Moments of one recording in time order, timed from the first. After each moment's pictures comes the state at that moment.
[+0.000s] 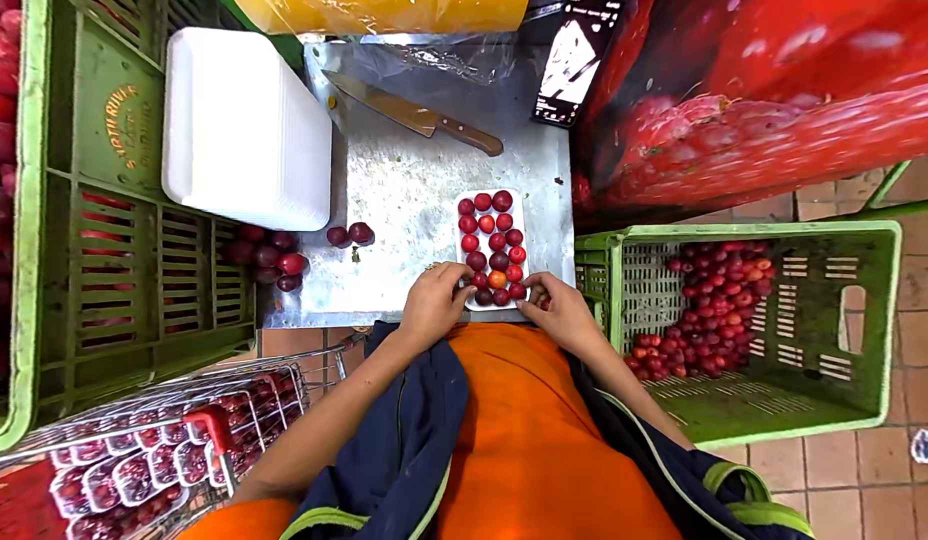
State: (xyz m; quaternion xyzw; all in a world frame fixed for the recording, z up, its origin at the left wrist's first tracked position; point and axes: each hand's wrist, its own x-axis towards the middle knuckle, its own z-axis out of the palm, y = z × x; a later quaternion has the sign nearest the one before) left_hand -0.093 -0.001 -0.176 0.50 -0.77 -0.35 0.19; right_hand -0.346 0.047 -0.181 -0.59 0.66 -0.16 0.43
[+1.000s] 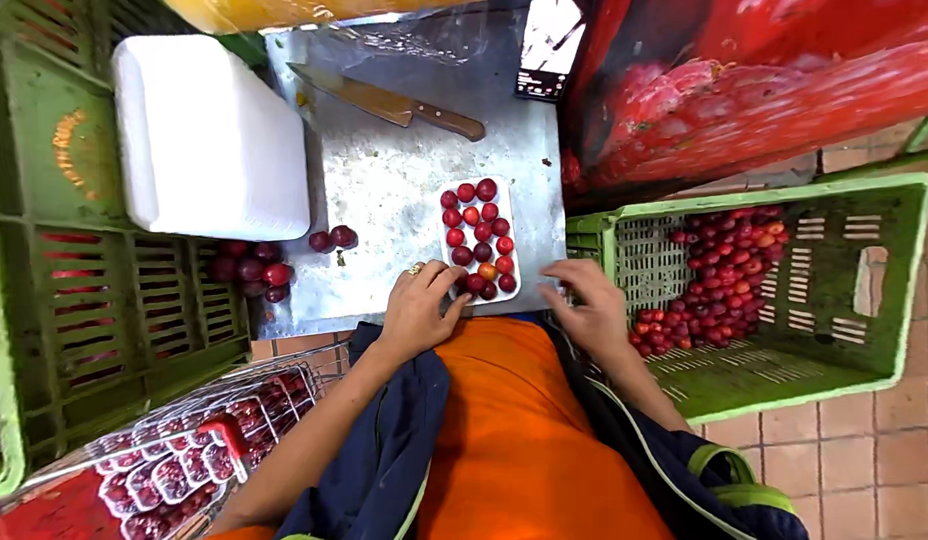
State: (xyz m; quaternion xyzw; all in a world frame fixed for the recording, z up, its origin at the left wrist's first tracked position) left_hand -0.090 -0.001 -0.173 0.43 -0.85 -0.27 0.15; right_hand -0.378 0.062 -0.167 -0.69 0.59 -0.36 0.22
